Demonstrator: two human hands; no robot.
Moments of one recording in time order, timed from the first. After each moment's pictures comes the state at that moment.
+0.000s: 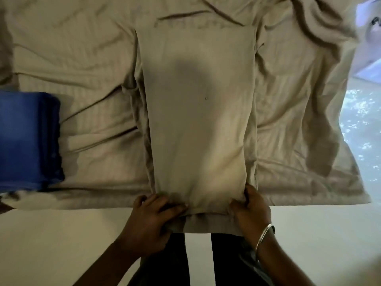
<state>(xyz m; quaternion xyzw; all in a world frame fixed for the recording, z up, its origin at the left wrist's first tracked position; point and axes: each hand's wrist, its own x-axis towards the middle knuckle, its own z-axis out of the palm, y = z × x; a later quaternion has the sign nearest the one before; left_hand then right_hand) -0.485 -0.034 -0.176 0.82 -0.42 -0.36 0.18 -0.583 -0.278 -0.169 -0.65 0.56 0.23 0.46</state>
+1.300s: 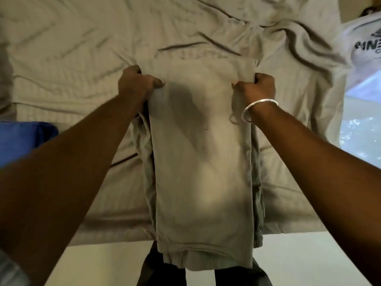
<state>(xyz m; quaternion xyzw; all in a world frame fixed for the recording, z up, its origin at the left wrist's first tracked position) -0.172 -0.197 -0.237 0.88 0.12 -0.27 0.37 -0.321 -0.426 -0.242 -0.67 0.54 -0.03 0.51</state>
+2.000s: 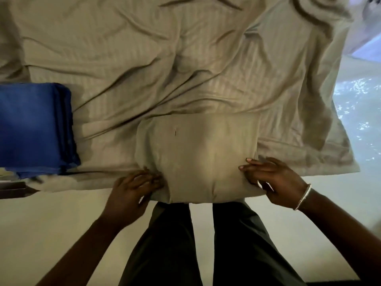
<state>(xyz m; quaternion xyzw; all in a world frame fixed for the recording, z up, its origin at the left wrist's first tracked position) -0.453 0.031 -0.170 0.85 -0.42 -0.26 0.17 -0.619 -0.367 -0.179 -0.92 -0.07 0.21 0.32</state>
